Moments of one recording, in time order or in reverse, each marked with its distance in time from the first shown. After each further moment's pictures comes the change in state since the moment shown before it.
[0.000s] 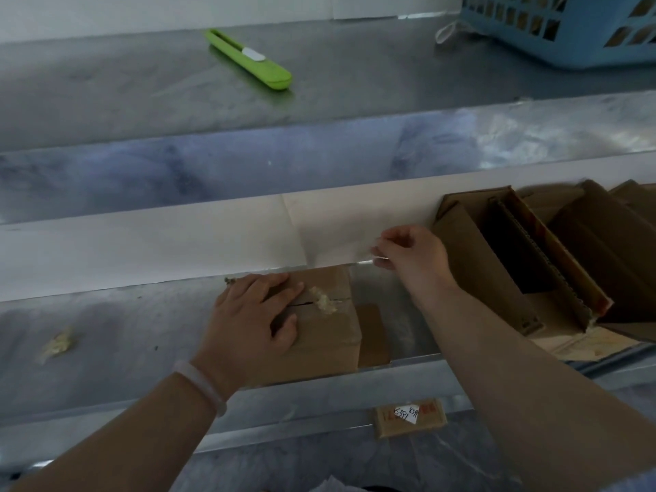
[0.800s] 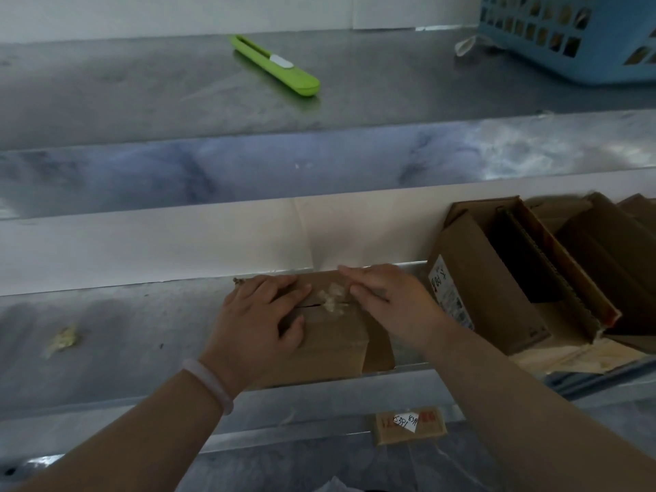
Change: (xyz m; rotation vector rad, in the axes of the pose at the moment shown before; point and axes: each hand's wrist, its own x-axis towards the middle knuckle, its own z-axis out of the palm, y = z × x) left_hand 0.000 -0.002 0.000 0.006 -0.045 -0.027; right_hand -0.036 0.011 0.007 -0.722 -0.458 -0.690
